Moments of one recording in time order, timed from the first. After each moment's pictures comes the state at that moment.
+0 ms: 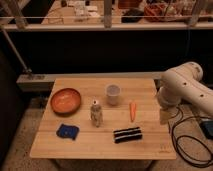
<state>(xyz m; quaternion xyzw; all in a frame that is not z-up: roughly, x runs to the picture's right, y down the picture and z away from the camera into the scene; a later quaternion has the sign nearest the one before) 0.283 0.108 0.684 -0.28 0.02 0.02 0.96</state>
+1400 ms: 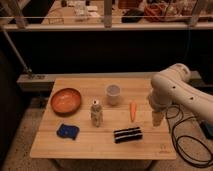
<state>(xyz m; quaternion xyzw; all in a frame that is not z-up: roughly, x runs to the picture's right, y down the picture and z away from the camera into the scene) 0.244 0.115 0.681 -0.28 0.01 -0.02 0.96</state>
